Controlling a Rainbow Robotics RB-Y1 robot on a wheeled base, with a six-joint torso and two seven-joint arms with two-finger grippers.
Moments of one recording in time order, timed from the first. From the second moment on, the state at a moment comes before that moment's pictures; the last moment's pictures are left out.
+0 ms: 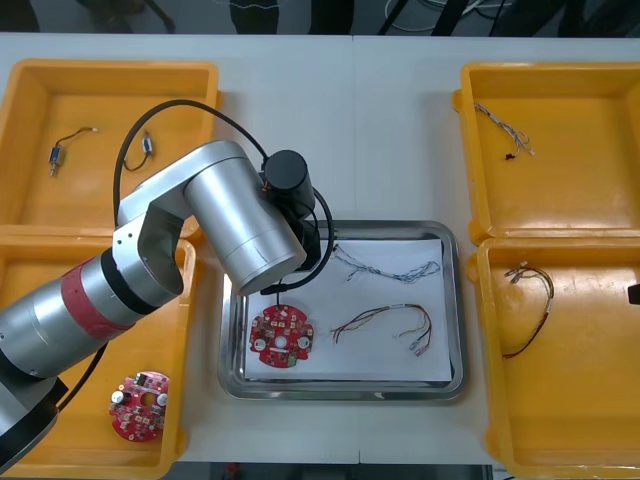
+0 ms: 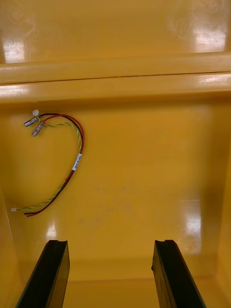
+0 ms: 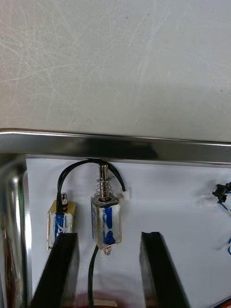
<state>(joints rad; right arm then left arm) -0.03 -0.64 -0.46 -2.31 -0.79 1.92 1.38 -0.71 0.46 -0.74 -1.84 0.41 1.61 -0.44</state>
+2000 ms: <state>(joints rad) -0.39 -0.90 0.18 -2.44 -1.11 1.89 1.36 -0.59 0.80 0.04 -1.94 0.90 1.91 -1.03</state>
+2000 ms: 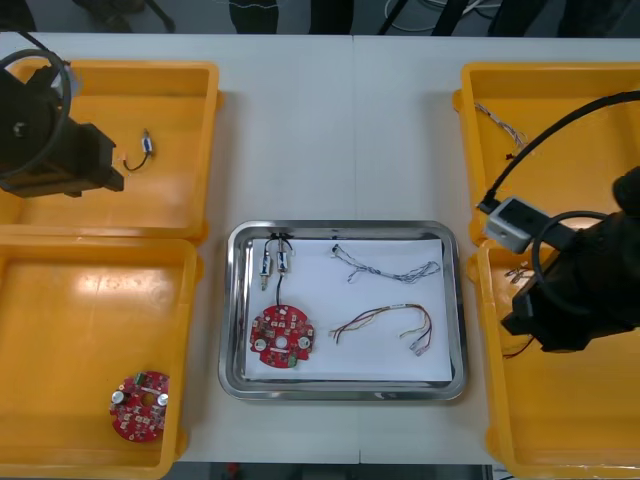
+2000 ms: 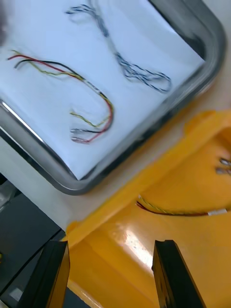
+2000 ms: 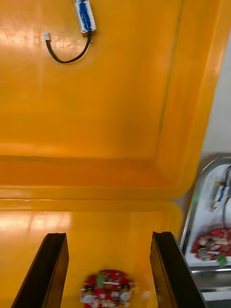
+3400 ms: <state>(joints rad) -0.76 -0.58 1.17 -2.28 -0.58 1.74 1.42 -0.33 0.83 0.26 -2.03 0.93 1.91 -1.19</state>
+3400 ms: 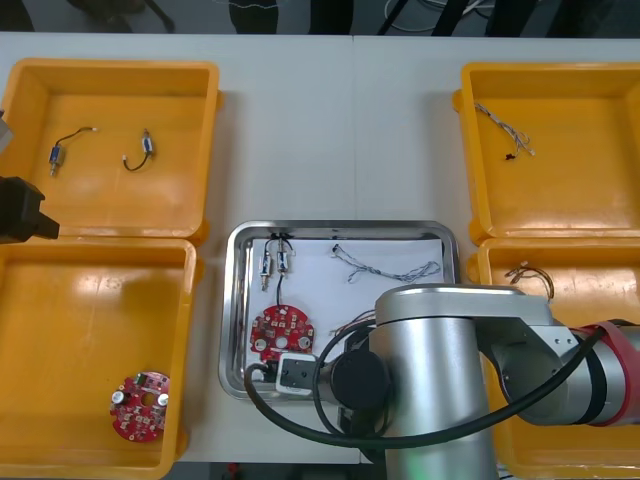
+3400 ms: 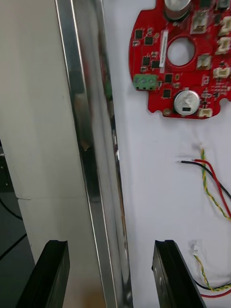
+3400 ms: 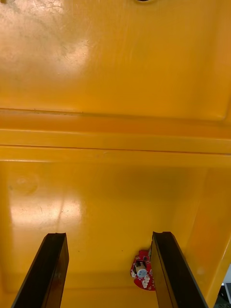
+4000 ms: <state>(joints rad) -0.76 -0.53 1.18 -2.15 -0.57 1.73 1.44 -0.33 0.83 0.26 -2.03 0.92 1.91 -1.21</state>
